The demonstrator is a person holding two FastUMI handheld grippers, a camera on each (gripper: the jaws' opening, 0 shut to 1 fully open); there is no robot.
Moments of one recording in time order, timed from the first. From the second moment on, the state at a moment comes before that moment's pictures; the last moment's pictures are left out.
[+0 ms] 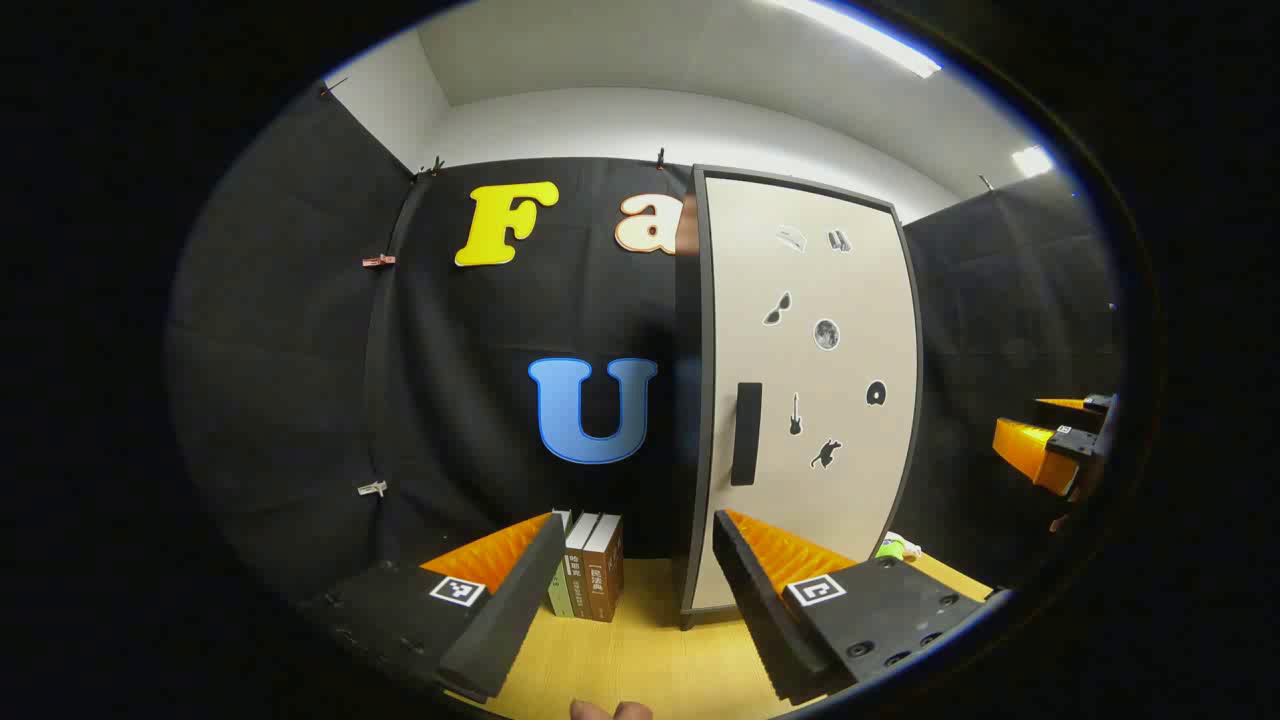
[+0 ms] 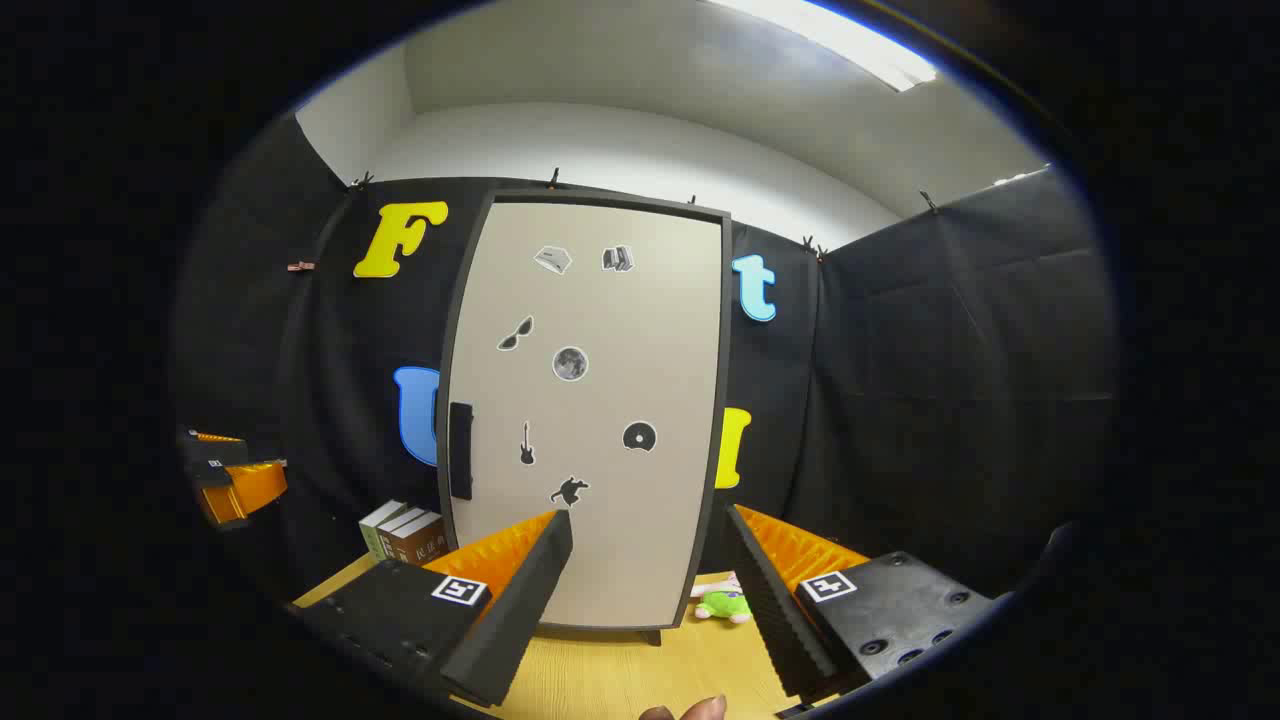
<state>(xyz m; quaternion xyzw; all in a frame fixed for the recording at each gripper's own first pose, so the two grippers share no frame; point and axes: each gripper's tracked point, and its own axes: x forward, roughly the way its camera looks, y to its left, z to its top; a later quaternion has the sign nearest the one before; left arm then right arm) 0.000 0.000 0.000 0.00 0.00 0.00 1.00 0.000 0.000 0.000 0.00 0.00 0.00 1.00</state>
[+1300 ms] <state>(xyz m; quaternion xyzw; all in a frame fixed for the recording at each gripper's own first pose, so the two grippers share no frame) 0.010 0.027 0.000 0.00 0.00 0.00 1.00 0.018 0.037 0.000 0.00 0.00 0.02 1.00</state>
